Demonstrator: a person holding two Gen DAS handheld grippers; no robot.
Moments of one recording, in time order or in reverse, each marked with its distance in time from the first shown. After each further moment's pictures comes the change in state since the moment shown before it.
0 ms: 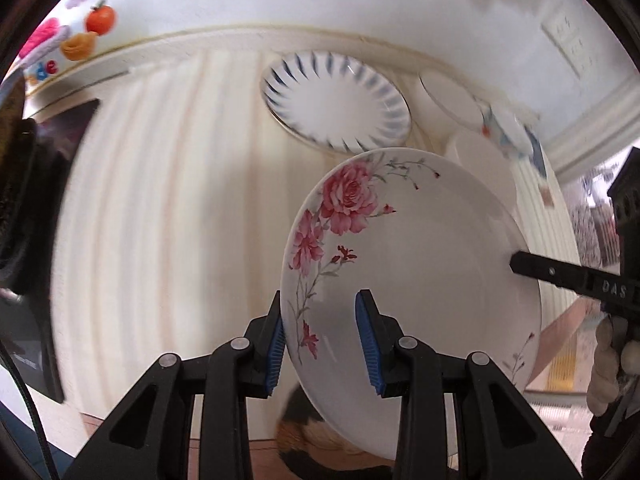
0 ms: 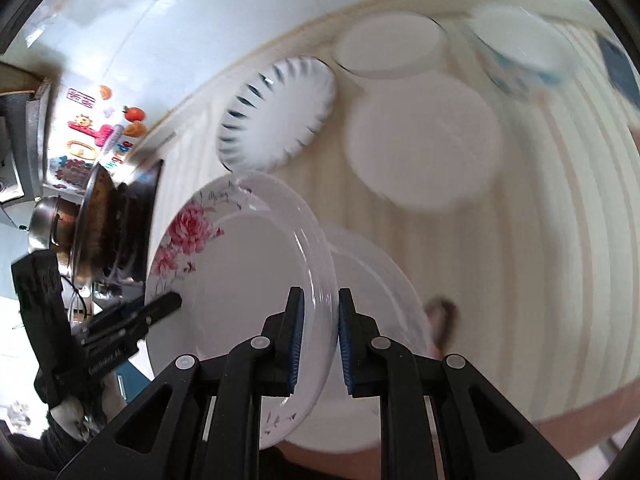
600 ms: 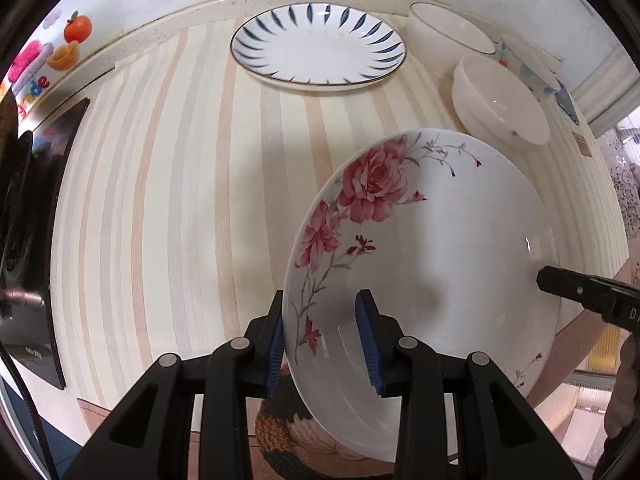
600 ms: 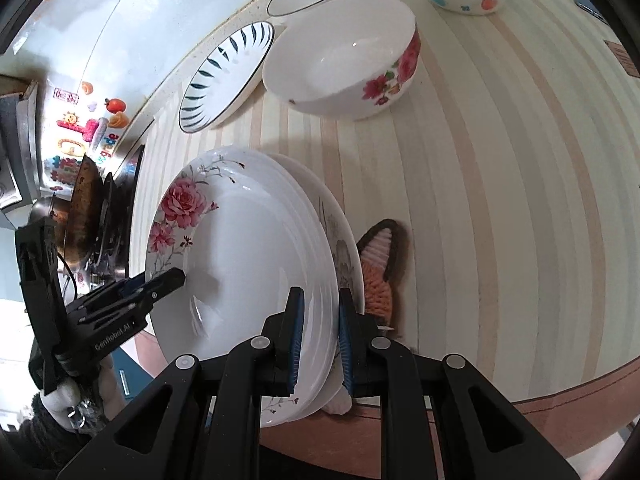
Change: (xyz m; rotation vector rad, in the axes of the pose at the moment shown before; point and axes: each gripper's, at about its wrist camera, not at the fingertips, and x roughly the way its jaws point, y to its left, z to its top) left arm 0.038 -0.032 -0.026 0.064 0.064 0.161; right arm 0.022 -0.056 -0.045 0.043 0.031 0.024
